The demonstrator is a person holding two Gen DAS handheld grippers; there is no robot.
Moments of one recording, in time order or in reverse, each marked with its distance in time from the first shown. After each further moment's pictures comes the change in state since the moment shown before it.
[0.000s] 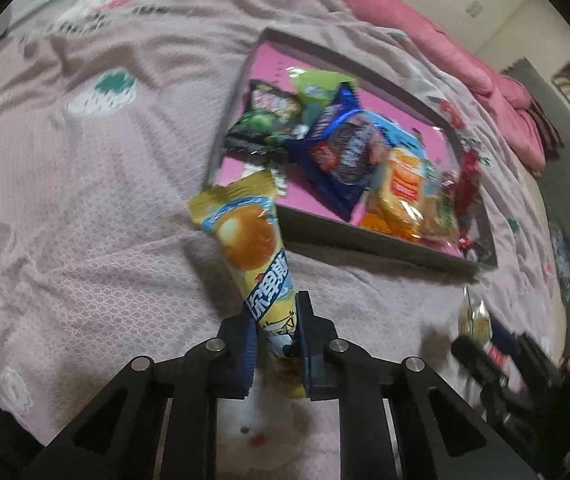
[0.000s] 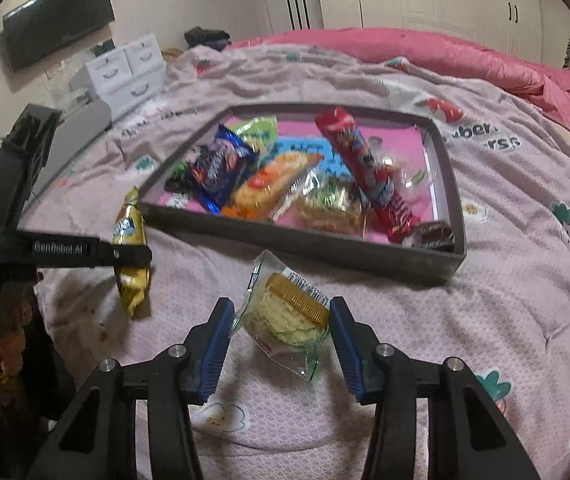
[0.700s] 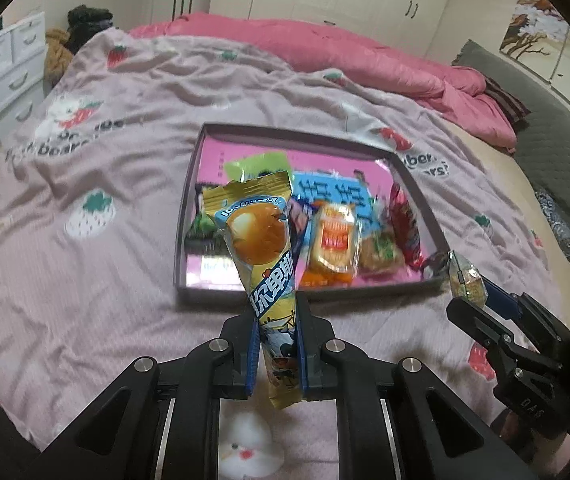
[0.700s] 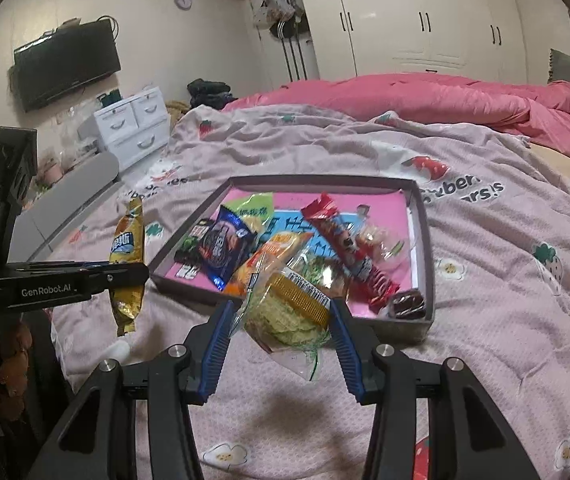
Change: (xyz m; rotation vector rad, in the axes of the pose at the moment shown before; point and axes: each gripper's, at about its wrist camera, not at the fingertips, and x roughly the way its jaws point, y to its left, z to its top) left arm -0.054 -0.042 0.014 0.210 -0.192 0.011; right arm -0.033 -0.014 0.024 0.037 -0.185 0.008
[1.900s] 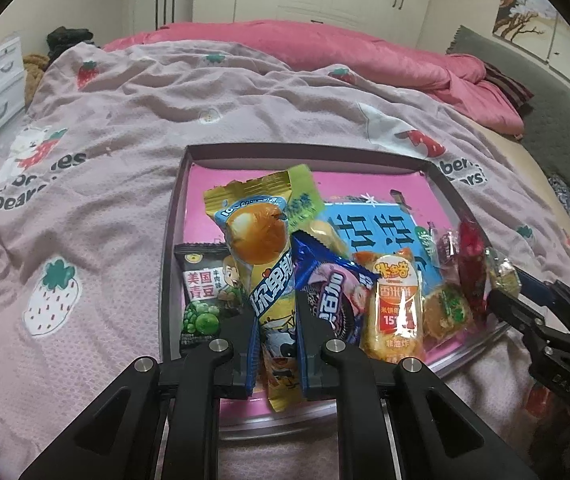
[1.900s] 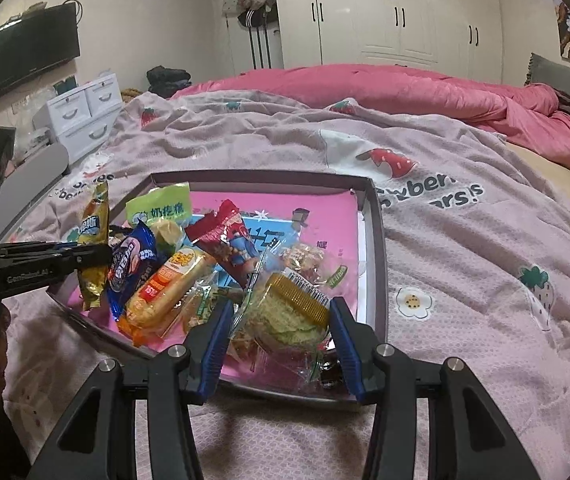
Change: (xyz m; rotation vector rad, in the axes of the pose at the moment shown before) left arm 0.087 0.016 0.047 0.086 -0.016 0.021; right arm 0.070 -0.045 0.017 -0.008 0.054 -0.152
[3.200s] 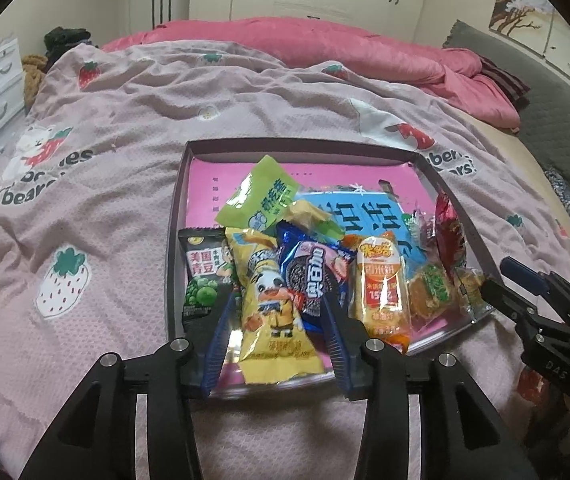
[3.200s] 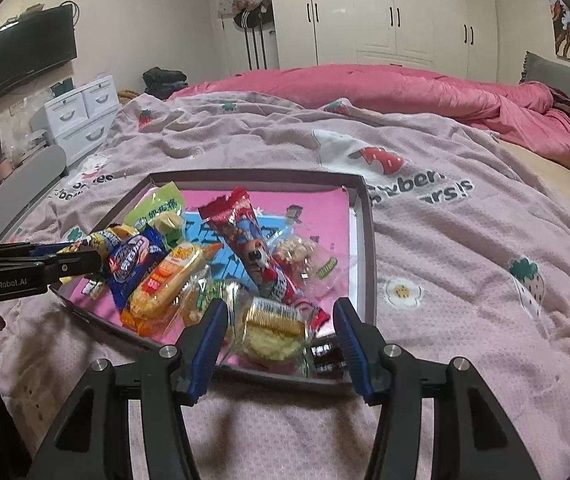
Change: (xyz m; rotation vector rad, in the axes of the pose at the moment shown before) left arm -0.022 -0.004 -0.010 0.012 0.019 0.002; right arm -0.017 -0.004 -0.008 0.011 0.007 -0.016
